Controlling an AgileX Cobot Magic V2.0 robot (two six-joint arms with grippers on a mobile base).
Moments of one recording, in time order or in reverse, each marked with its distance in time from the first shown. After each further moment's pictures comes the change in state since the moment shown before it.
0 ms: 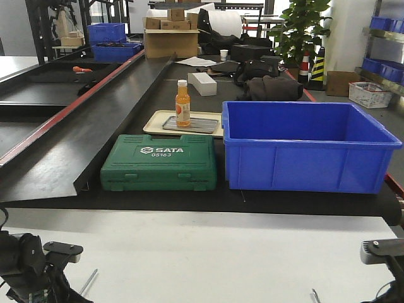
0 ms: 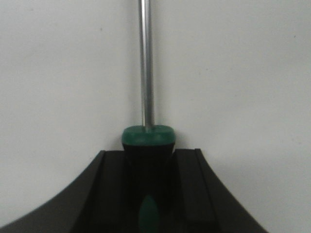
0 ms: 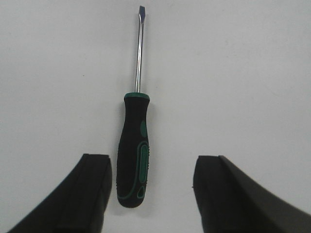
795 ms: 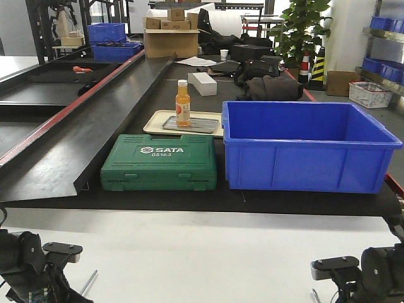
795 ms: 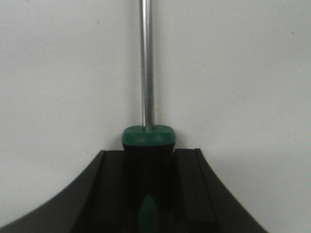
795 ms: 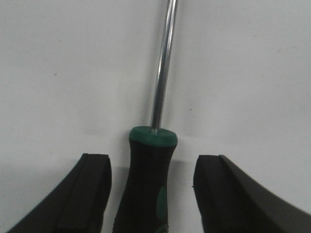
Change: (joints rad) left arm 0.000 0.002 -0.010 -0.015 0.029 0.003; right arm 0.022 0.491 -0.229 0.039 0.008 -0.086
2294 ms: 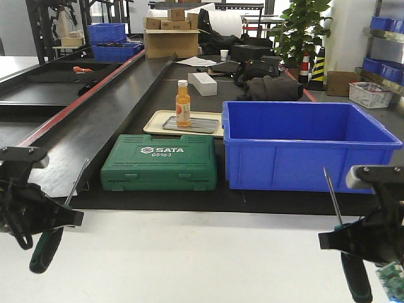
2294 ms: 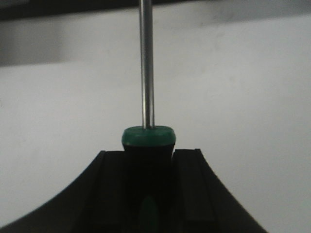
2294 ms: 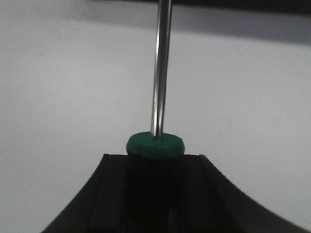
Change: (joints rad) left arm -0.034 -0.547 0.020 -0.179 -0.053 0.061; right arm 0.023 -0.575 -0.002 0.243 -0.033 -0.136
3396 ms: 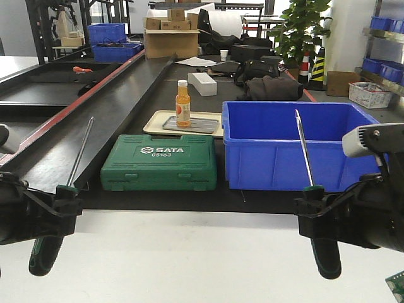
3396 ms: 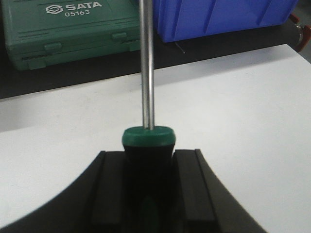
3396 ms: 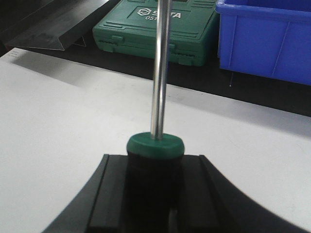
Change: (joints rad) left arm -0.135 -0.353 0.186 -0.054 -0.085 0.013; right arm 0.196 -0.180 0.008 0.056 -0.104 -0.013
